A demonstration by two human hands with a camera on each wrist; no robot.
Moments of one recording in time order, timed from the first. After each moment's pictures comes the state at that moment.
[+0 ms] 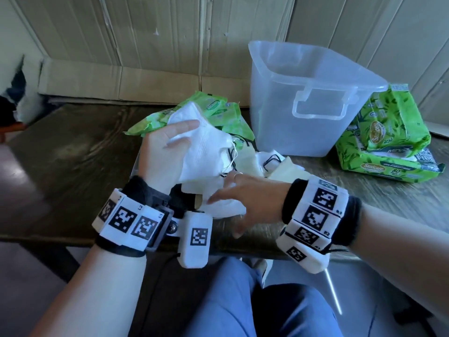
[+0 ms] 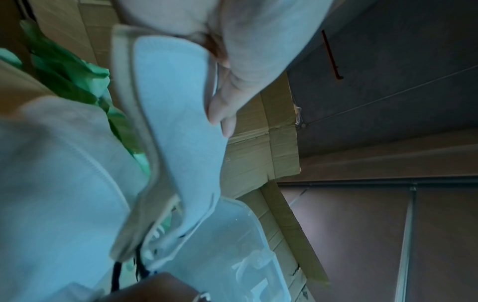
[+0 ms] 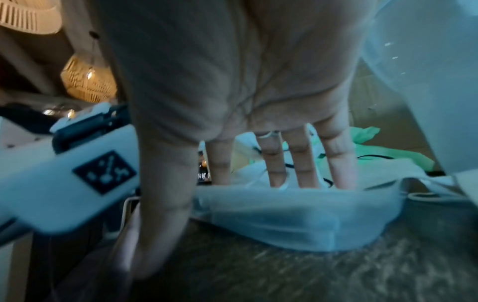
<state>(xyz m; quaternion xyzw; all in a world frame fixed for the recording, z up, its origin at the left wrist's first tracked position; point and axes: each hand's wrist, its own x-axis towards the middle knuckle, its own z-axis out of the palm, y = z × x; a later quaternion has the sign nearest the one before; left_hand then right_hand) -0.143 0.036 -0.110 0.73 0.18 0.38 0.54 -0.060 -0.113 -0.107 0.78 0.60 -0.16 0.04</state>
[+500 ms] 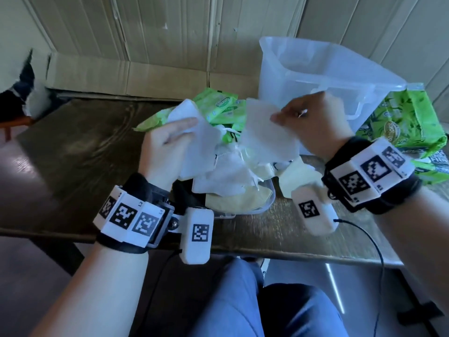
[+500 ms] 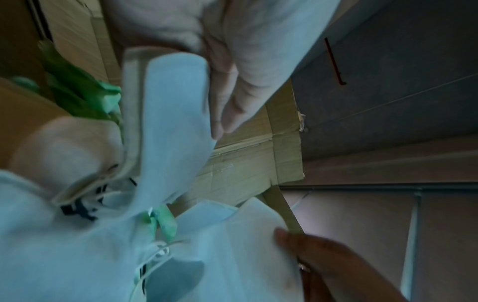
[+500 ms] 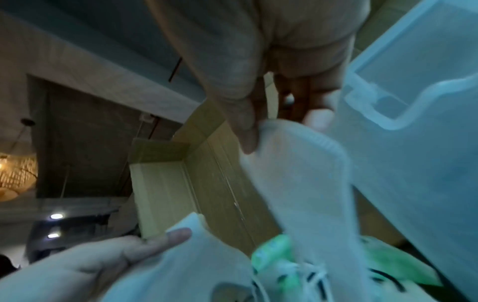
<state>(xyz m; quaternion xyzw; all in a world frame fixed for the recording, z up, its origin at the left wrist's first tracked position) -0.149 0.048 -0.107 0.69 0.22 0.39 0.57 -0.010 -0.119 -0.048 0.86 0.37 0.11 -0.34</state>
